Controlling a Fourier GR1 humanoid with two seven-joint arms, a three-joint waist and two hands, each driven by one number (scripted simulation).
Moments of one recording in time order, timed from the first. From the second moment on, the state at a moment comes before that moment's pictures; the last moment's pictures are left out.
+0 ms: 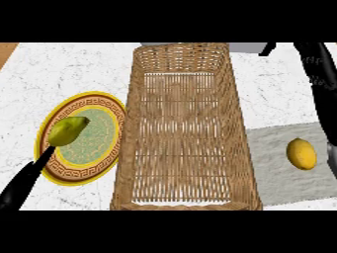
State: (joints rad) left arm 0.05 0.61 -0.31 -1.28 0.08 0.06 -0.07; right arm -0.37 -0.57 0.22 -1.69 -0.10 -0.24 -0.15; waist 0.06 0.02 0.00
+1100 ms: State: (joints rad) left arm -0.14 0.46 -0.19 -1.39 0.18 0.23 0.15; right arm 0.05 -0.58 -0.08 -1.54 -0.21 -0.17 -0.58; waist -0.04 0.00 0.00
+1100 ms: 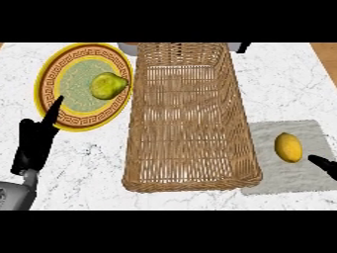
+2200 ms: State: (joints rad) left arm -0.22 0.40 -0.15 -1.35 0.11 0.17 0.19; right arm 0.37 -0.92 -0.29 -1.76 -0.13 0.32 -0.26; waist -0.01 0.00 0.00
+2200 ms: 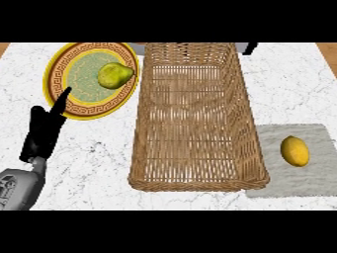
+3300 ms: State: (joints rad) left arm -0.22 0.30 -0.06 -1.37 -0.01 0.10 0.22; right arm 0.11 -0.57 -0.20 -1.54 0.26 0.28 -0.28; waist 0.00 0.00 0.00
